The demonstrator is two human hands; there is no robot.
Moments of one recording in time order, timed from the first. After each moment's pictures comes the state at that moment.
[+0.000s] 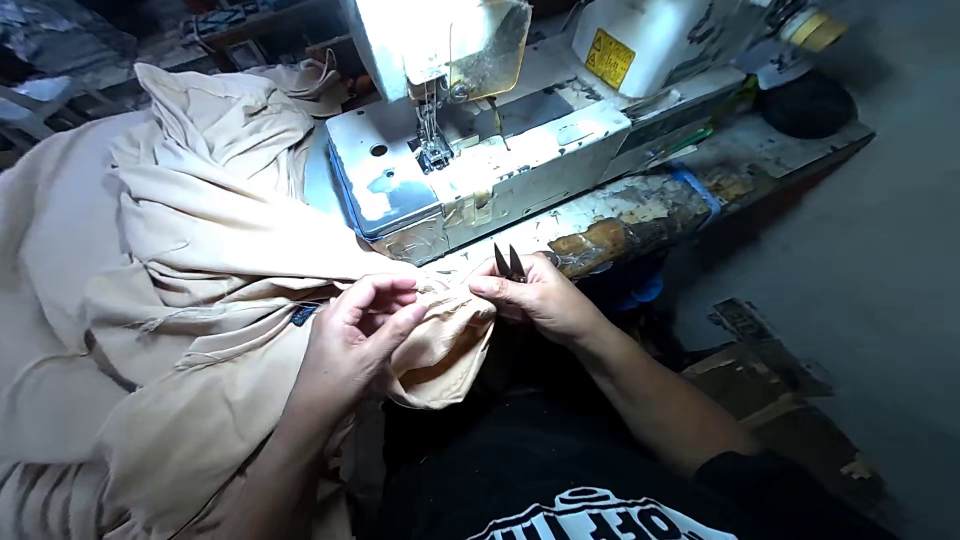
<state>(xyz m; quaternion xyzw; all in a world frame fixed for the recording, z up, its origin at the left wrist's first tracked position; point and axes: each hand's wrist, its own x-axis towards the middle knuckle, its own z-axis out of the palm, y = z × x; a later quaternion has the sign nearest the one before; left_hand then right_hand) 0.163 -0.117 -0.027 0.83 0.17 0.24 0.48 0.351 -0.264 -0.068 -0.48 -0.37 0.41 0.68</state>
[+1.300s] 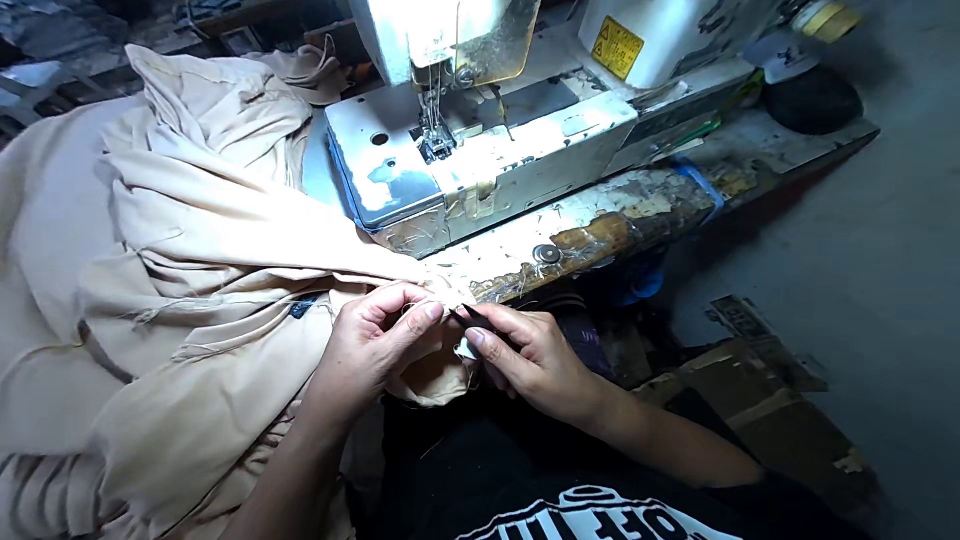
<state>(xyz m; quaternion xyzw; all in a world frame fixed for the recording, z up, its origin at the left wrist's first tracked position) 0.166 -0.128 -0.032 0.78 0.14 0.22 0.56 0.296 -0.289 -0.072 -0.58 -0.50 0.22 0.61</state>
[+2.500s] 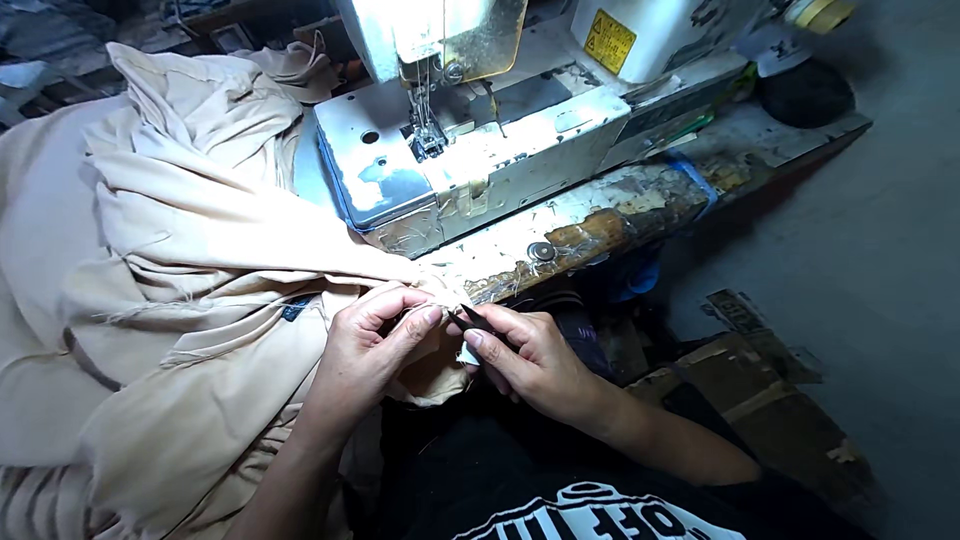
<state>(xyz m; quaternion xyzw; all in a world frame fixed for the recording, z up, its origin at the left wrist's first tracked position) 0.167 -0.131 -0.036 0.81 0.13 0.24 0.52 0.296 -0.295 -0.068 -0.59 -0.47 0.26 0.61</state>
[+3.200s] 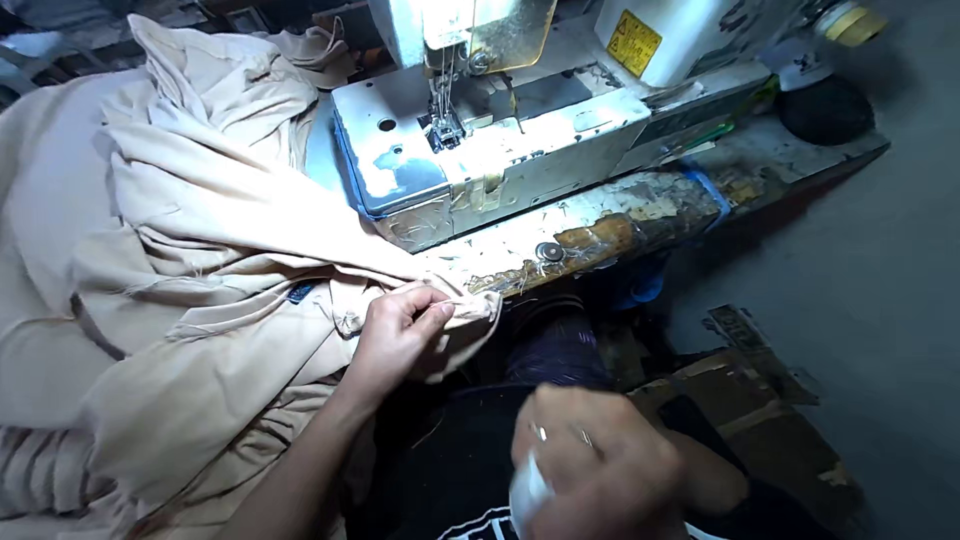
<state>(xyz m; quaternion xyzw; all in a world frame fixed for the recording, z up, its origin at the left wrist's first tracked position) 0.179 -0.131 -0.068 0.86 0.16 0.20 0.45 0.289 -0.319 -0.050 -0.30 -0.68 0.12 0.66</state>
